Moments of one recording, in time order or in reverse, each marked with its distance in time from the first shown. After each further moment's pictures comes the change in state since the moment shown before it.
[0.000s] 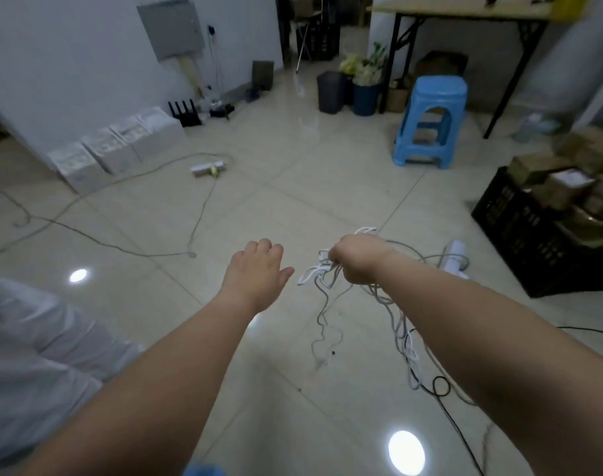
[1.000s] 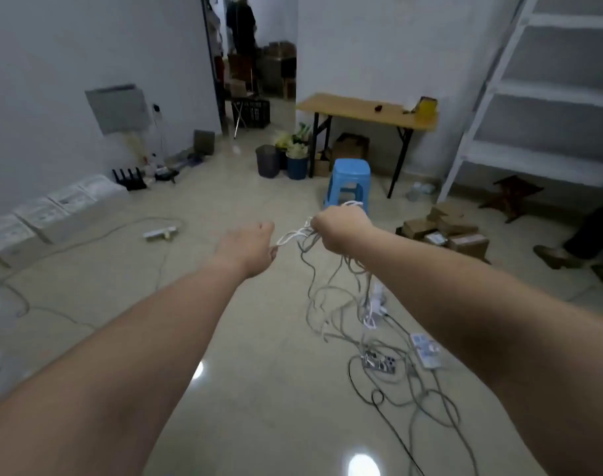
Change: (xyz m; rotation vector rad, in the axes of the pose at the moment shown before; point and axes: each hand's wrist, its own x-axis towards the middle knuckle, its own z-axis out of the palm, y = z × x) left_hand -0.003 -0.036 -0.336 -0.116 0.059 0.177; right_hand -0.129 -0.056 -0.346 -0.213 0.170 0.291
